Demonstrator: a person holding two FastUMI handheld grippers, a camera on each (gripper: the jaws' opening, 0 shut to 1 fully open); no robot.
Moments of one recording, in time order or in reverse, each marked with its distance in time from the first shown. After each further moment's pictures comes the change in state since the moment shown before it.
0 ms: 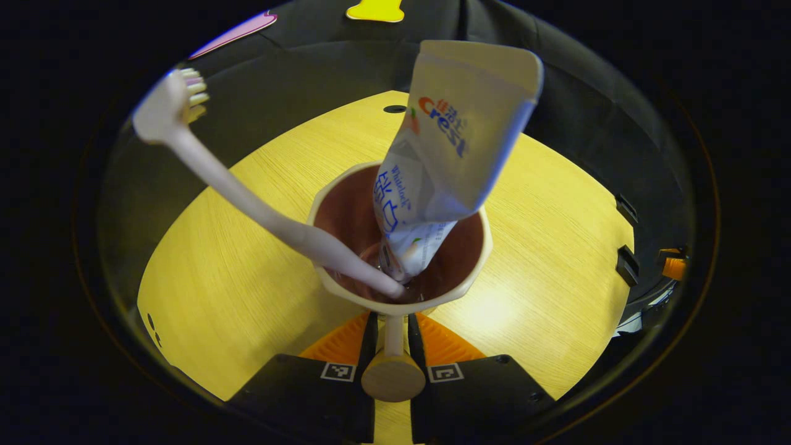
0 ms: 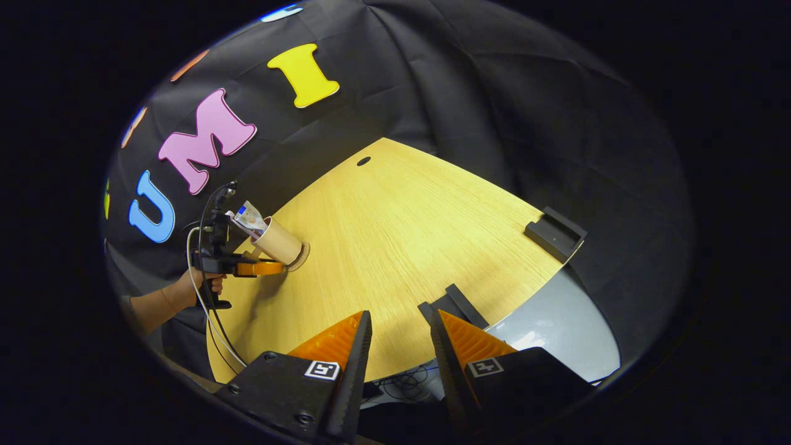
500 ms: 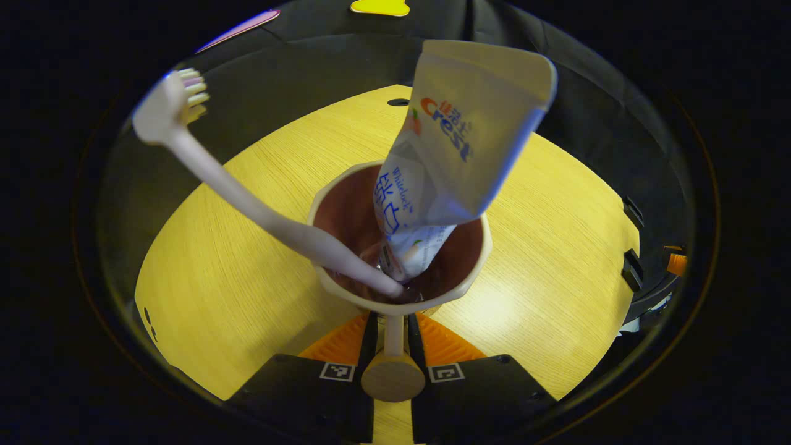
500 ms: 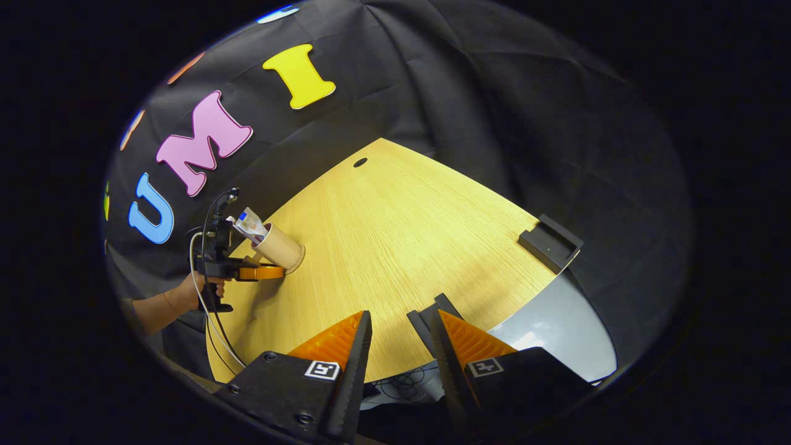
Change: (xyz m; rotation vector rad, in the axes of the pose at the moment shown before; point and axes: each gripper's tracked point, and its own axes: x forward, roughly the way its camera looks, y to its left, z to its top) left arm 0.011 -0.003 -0.005 -0.037 0.023 0.006; right arm 0.005 -0.010 0.011 -0.004 0.003 0.006
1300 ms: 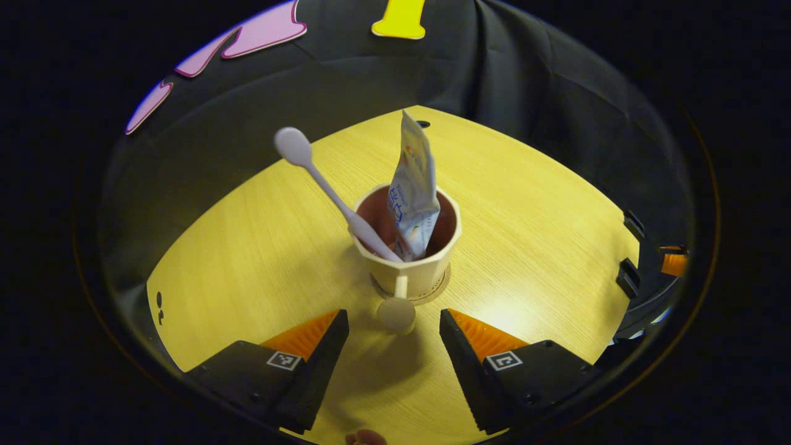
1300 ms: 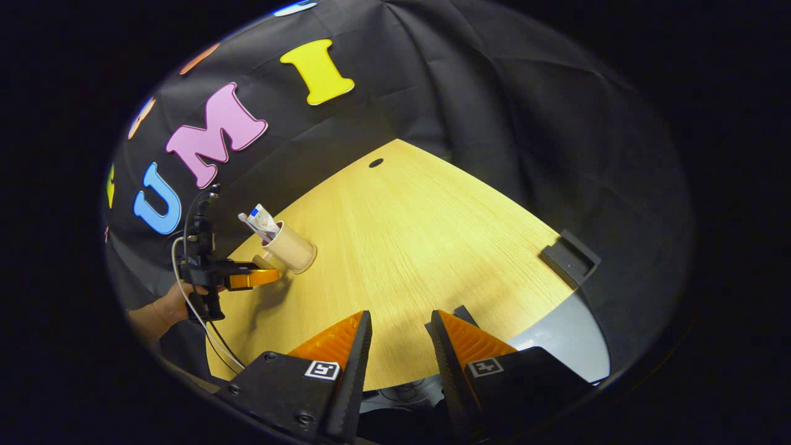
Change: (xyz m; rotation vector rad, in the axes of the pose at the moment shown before) left arm -0.070 0.001 -0.007 -0.043 -0.133 0.116; right arm 0.014 0.032 0.009 -0.065 -0.007 0.051
